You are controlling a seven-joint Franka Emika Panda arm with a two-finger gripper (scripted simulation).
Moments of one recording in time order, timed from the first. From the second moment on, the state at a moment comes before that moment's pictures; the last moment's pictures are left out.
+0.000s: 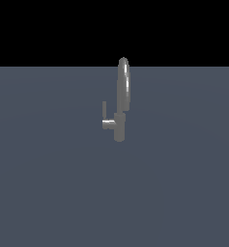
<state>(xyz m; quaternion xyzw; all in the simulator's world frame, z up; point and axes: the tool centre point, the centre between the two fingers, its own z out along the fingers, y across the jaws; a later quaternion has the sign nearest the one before) -0.175 0.187 0.577 0.87 -0.36 0.32 0.11</state>
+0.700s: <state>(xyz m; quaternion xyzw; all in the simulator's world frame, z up) -0.061 0.201 0.452 0.79 -0.47 0.35 0.17</state>
